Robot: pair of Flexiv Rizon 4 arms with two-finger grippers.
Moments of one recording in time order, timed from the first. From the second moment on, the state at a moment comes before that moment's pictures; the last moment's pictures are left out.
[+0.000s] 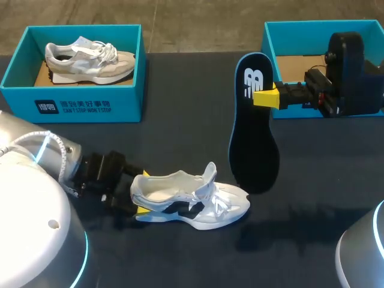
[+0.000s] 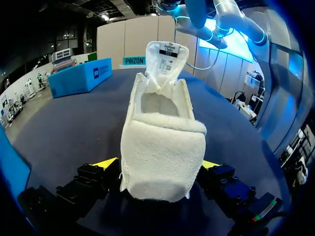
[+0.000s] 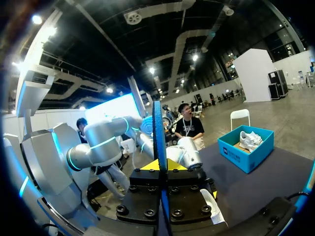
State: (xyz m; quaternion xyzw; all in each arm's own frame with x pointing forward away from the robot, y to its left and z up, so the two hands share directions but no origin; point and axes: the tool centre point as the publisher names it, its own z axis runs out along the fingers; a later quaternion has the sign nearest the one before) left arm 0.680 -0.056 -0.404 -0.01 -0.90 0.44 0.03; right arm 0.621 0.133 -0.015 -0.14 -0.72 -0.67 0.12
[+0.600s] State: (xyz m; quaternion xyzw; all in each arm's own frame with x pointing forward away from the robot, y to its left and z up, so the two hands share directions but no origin) left arm 0.669 -0.041 -0.371 -0.01 -0.93 0.35 0.08; right arm 0.621 0.133 -0.015 -0.14 -0.72 -0.67 0.12
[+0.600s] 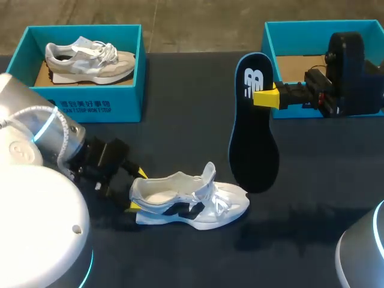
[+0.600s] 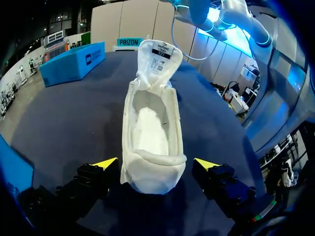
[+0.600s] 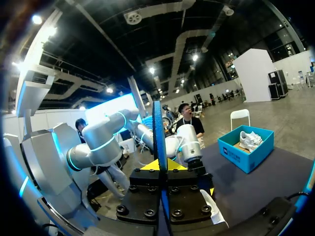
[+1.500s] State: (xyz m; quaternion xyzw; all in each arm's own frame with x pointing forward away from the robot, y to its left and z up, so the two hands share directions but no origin) left arm 0.677 -0.047 -0.345 -0.02 -0.97 0.23 0.05; right arm 0.621 0.133 -0.015 -0.14 -0.72 -0.67 0.12
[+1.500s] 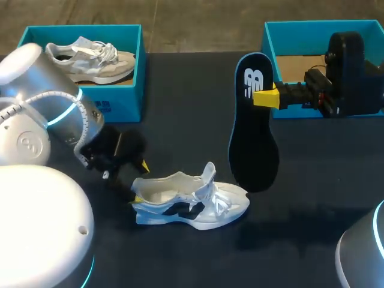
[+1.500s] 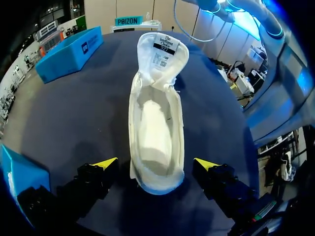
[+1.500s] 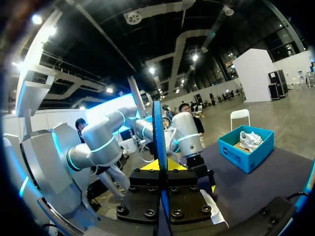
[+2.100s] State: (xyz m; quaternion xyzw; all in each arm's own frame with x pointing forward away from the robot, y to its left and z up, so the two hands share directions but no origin) left arm 0.673 -0.057 -0.314 -0.03 -0.99 0.14 0.01; right arm 0.621 0.133 -0.015 -0.14 -0.72 -0.67 0.12
